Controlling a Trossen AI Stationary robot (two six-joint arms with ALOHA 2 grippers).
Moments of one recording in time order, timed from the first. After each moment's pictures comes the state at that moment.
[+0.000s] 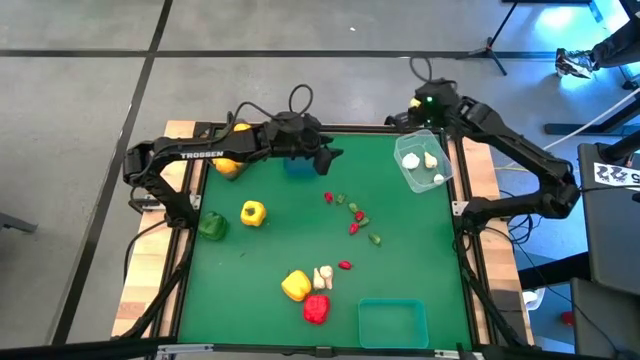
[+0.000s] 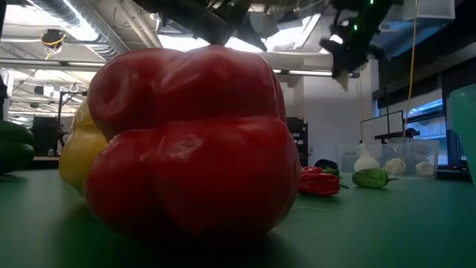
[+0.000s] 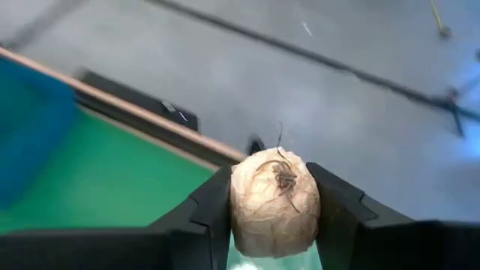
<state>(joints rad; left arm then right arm) 0.32 1.59 1.26 -0.06 -0.03 -0.40 -0.71 1.23 1.27 -0.80 0.37 0.24</state>
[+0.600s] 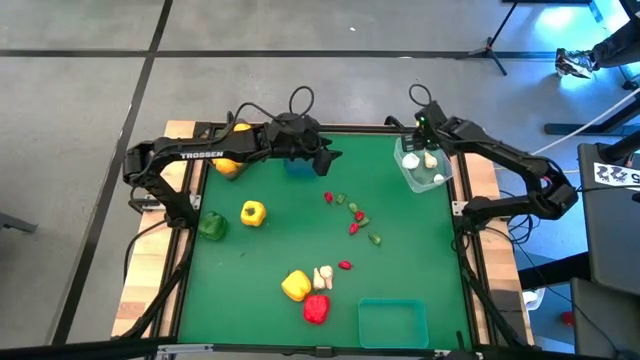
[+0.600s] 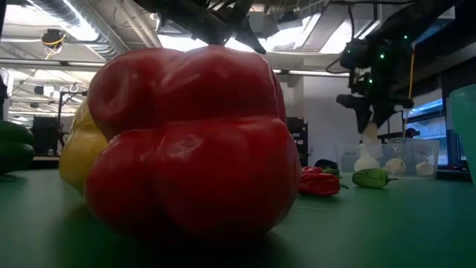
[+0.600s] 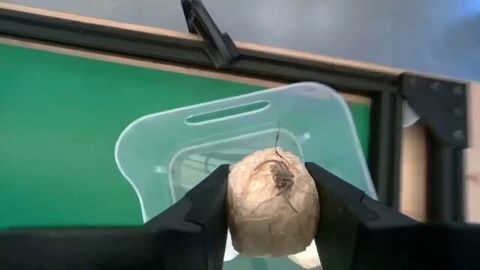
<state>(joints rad) 0.32 1.59 1.26 -0.10 -0.03 -0.42 -0.89 1.25 0.86 -0.67 0.27 0.44</state>
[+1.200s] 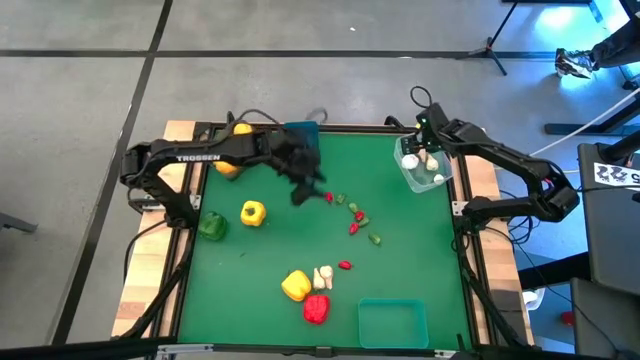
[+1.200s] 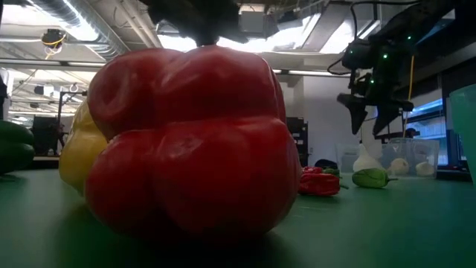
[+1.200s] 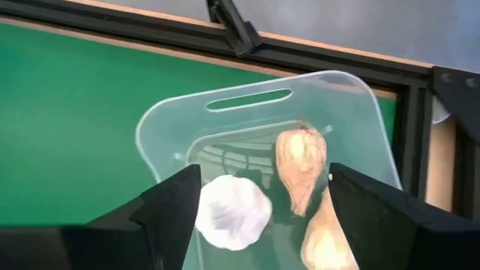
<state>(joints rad) 0.28 1.57 1.26 -0.38 0.40 -0.15 -0.89 1.22 0.83 -0.64 0.21 0.41</state>
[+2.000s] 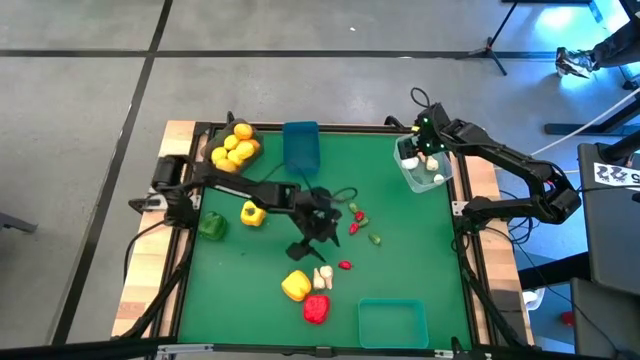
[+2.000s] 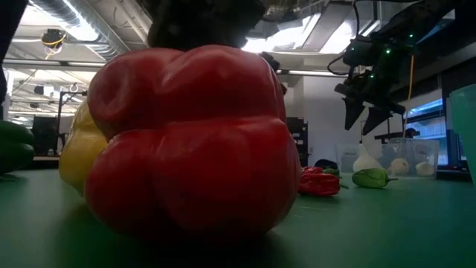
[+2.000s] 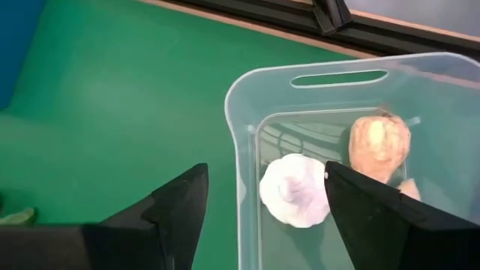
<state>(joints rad) -0.02 1.84 1.18 -0.09 0.56 0.43 -0.89 1.21 0.83 -0.63 -0.02 0.35</state>
